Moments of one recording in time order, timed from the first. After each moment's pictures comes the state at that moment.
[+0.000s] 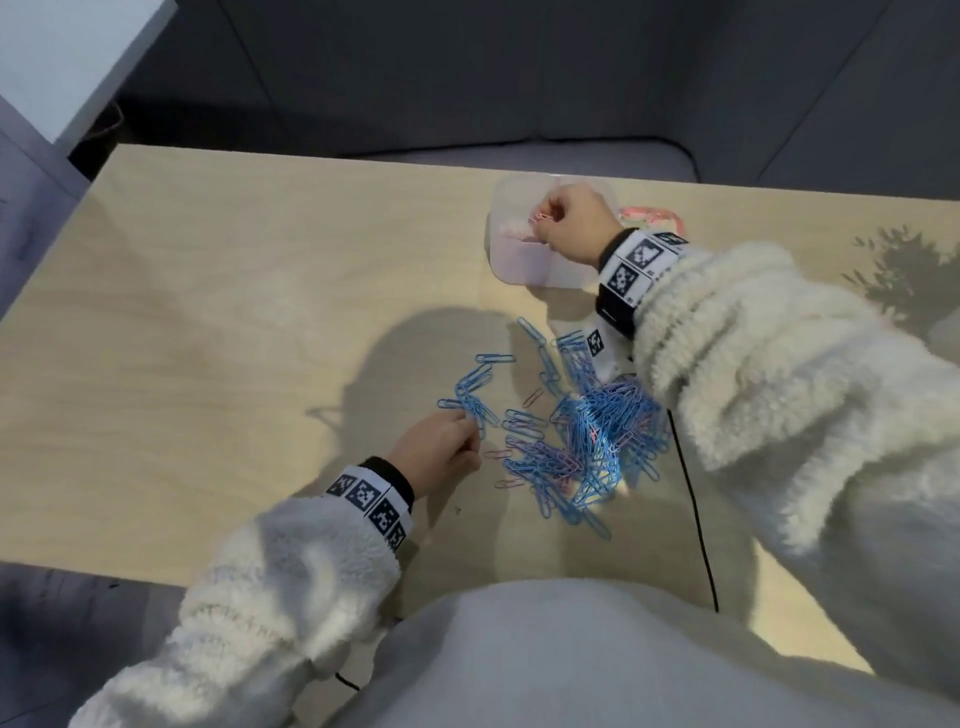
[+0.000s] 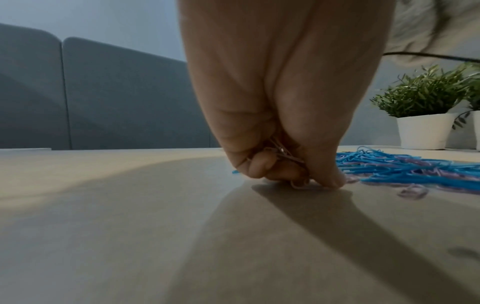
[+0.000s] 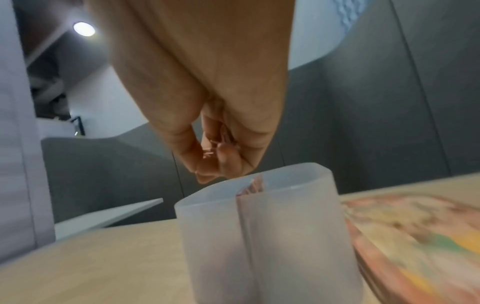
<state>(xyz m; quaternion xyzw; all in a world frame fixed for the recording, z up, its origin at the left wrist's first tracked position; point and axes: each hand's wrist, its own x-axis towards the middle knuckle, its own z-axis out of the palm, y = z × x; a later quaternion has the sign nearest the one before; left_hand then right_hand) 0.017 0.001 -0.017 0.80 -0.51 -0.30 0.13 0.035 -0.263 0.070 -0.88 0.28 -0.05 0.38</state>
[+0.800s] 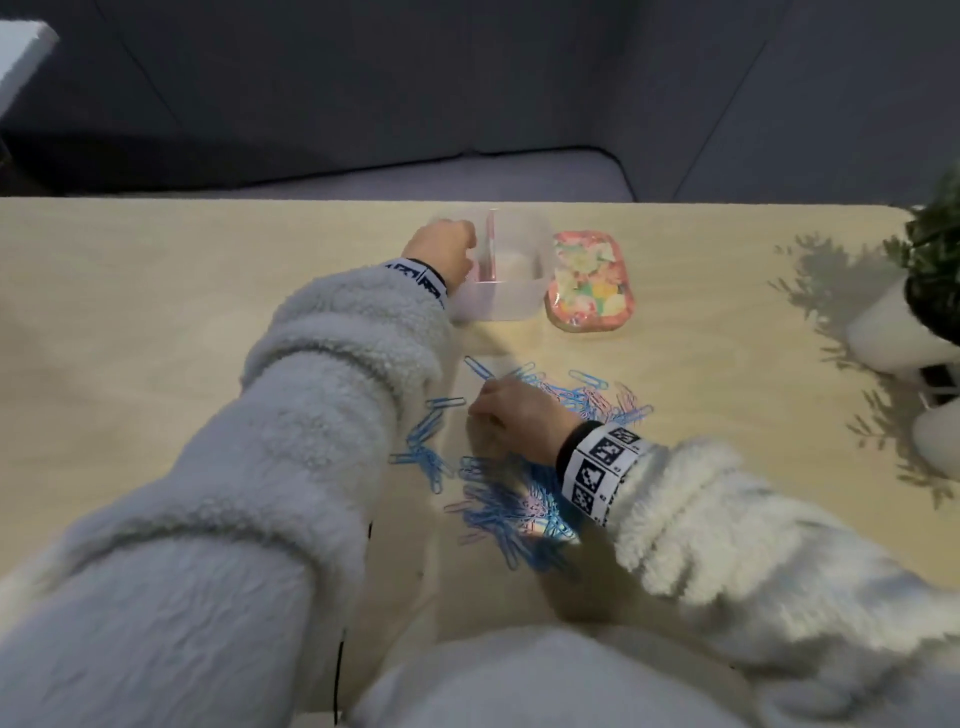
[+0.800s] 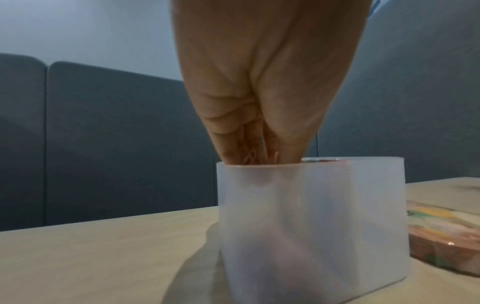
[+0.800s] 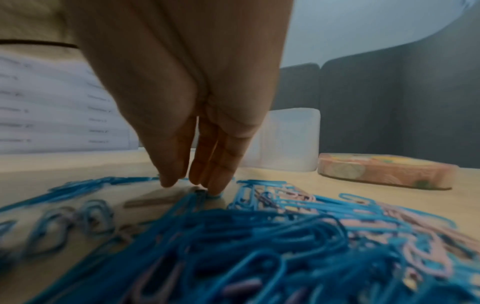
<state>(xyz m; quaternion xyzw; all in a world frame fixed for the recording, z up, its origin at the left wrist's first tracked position) 0.140 -0.210 0.051 0.86 -0.48 -0.14 0.06 -0.053 -0.202 -0.001 -0.95 0.10 0.16 0.24</state>
